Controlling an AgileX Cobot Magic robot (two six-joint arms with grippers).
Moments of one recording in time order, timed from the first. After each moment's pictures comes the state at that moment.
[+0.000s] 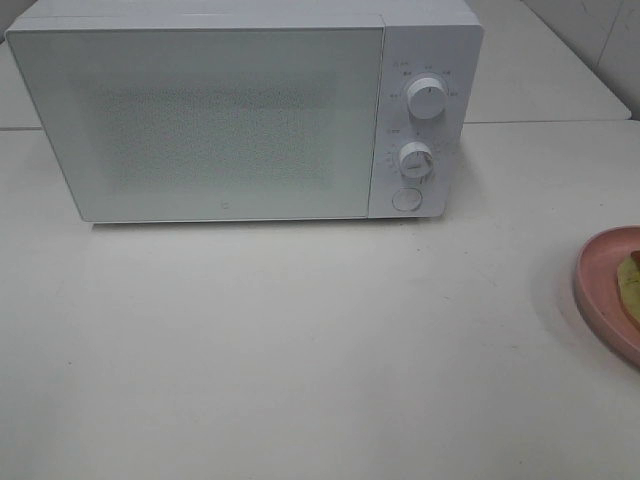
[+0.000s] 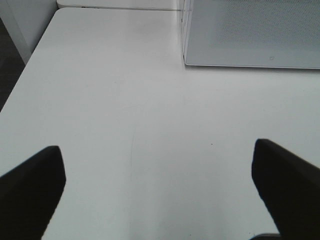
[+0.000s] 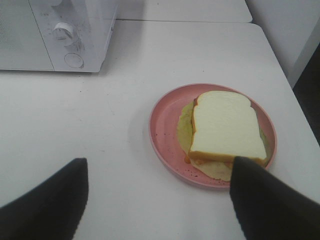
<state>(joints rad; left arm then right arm) 0.05 0.00 -0.52 -0.05 1.08 0.01 0.10 0.00 -0.50 -0.11 1.00 0.08</state>
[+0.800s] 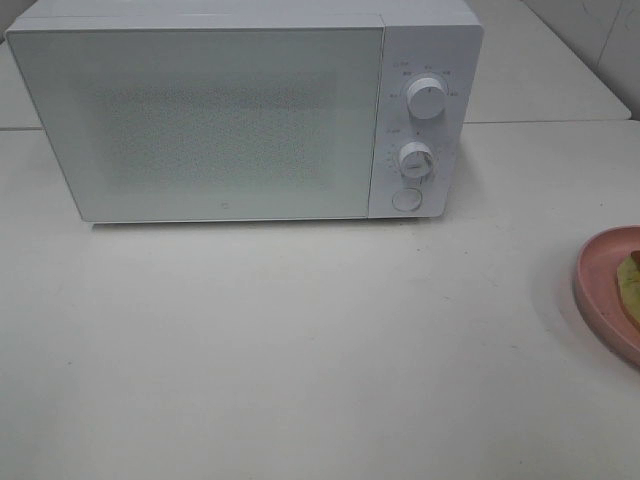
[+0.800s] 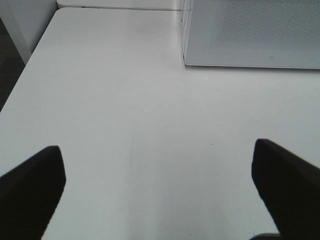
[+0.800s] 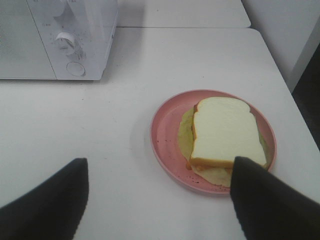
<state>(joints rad) 0.05 0.00 -0.52 -0.05 1.08 0.01 0.10 0.03 -0.53 -0.10 0.98 0.09</state>
